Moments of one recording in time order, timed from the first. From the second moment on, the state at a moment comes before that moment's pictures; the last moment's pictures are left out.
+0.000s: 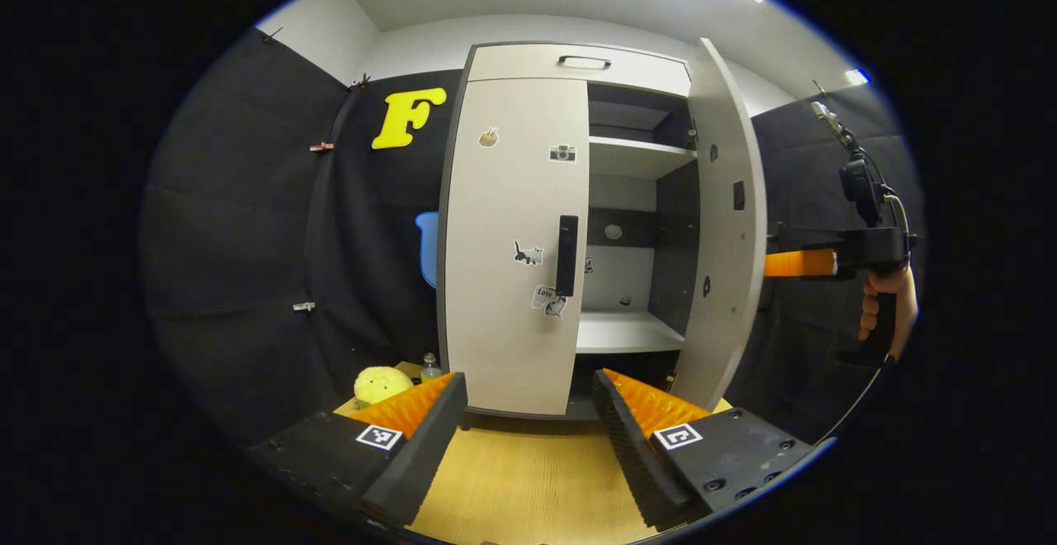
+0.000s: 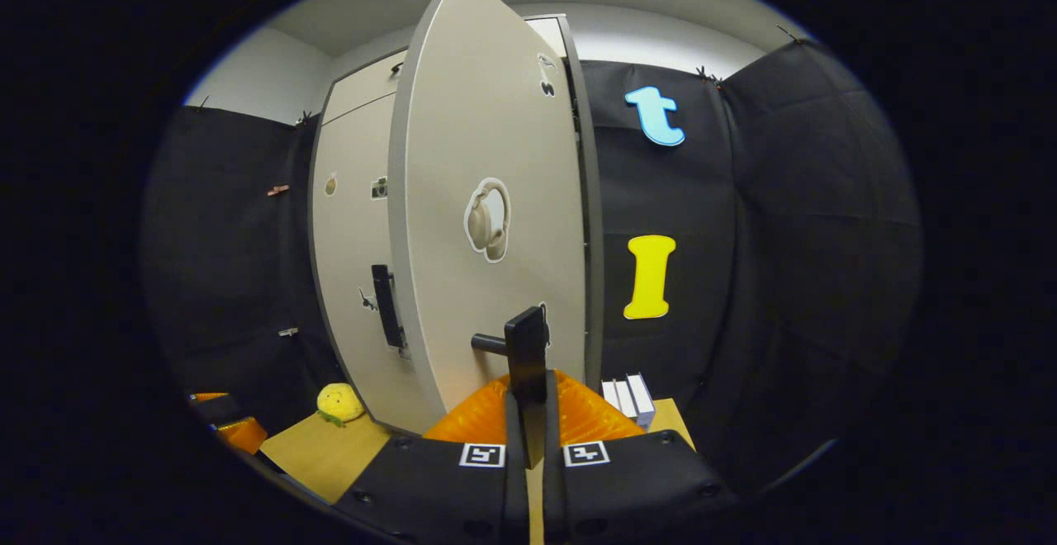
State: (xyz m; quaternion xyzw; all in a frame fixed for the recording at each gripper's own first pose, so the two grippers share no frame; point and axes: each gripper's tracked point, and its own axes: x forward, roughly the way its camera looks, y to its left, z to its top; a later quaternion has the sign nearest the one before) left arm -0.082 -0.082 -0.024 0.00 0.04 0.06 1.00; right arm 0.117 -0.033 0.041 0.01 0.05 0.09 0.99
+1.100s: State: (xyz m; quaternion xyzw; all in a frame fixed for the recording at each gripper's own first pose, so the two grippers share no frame) left arm -0.011 -0.066 -0.031 0.01 0.05 -0.03 1.00; right arm 0.033 -0.067 0.051 0.00 0.03 0.00 1.00
